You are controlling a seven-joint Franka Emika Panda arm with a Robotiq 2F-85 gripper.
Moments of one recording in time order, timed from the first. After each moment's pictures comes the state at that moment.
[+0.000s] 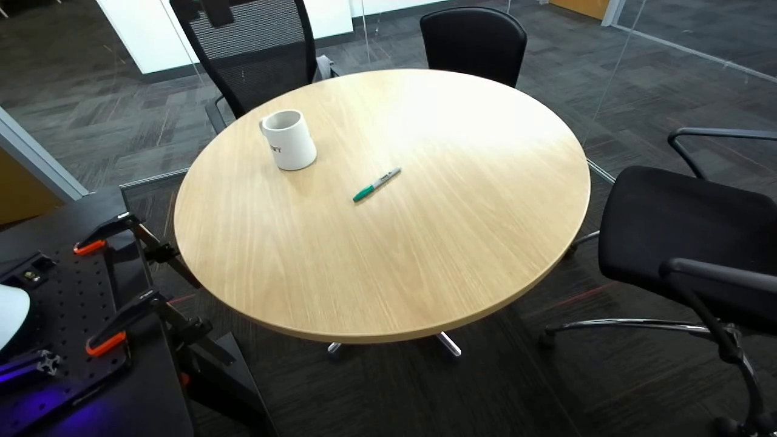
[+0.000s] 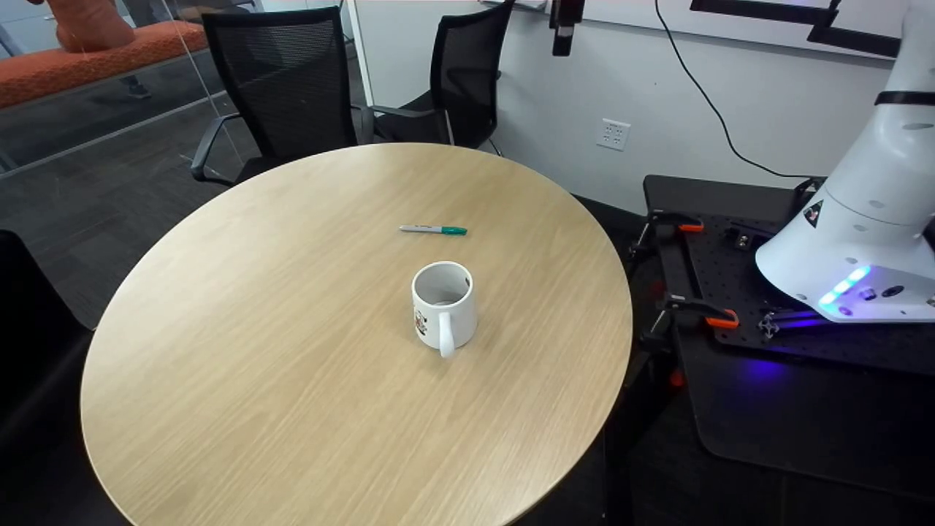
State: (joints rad) arm -0.08 -0.34 -0.10 -2.43 -0.14 2.12 -0.22
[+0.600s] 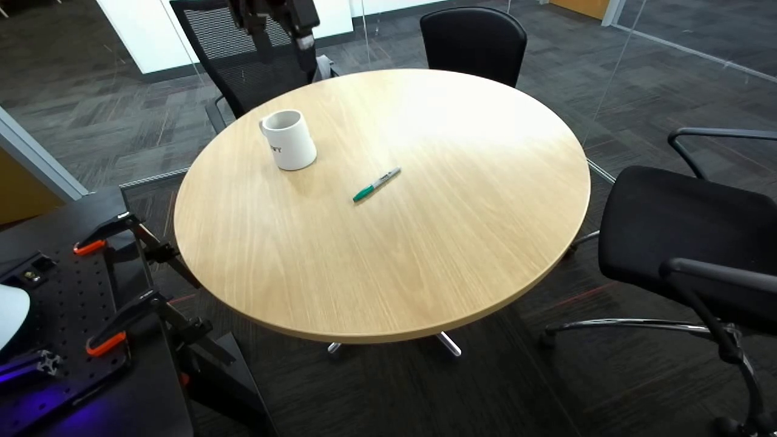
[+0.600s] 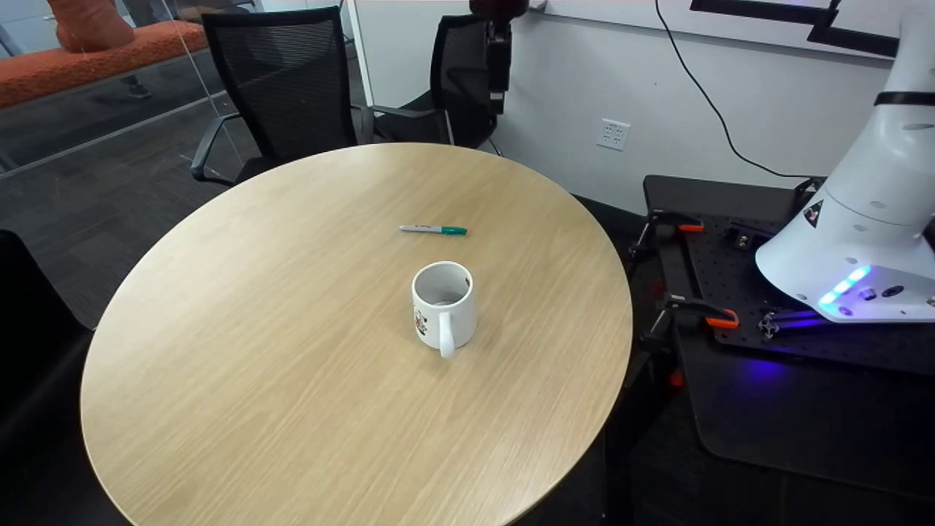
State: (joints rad) arm -0.06 -0.03 -0.06 -2.31 -0.14 2.31 -0.21
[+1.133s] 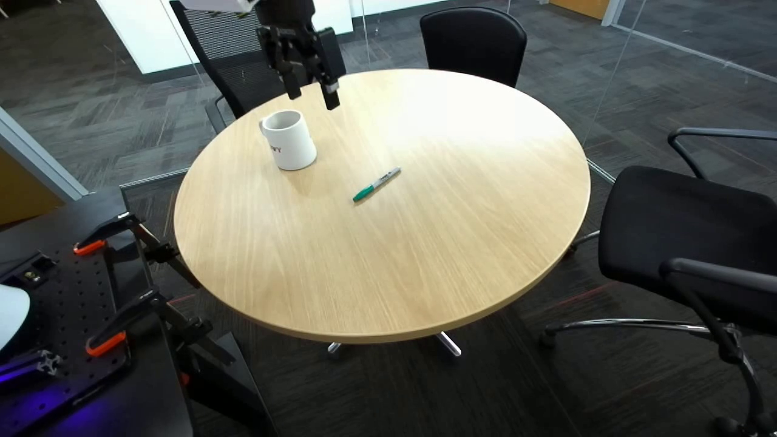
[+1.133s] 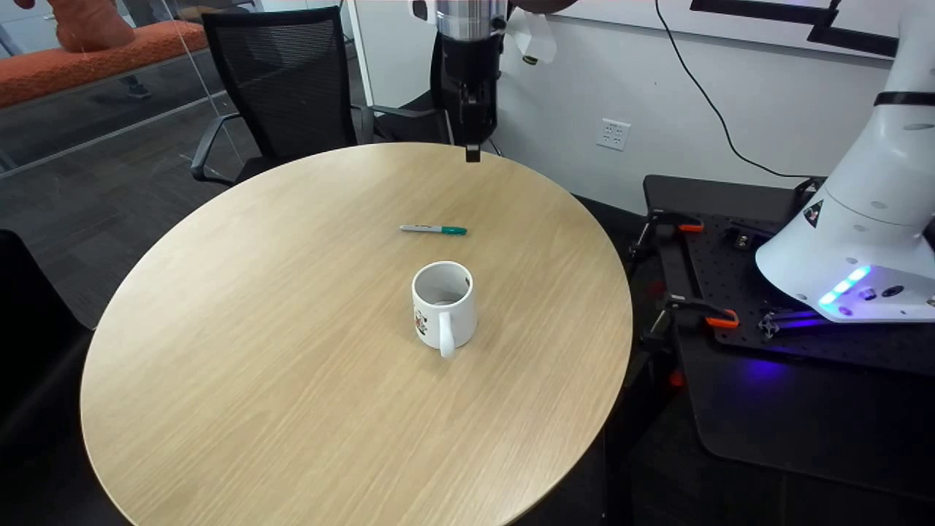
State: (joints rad) arm -0.05 0.17 -0.05 -2.25 -0.11 2.44 -0.22
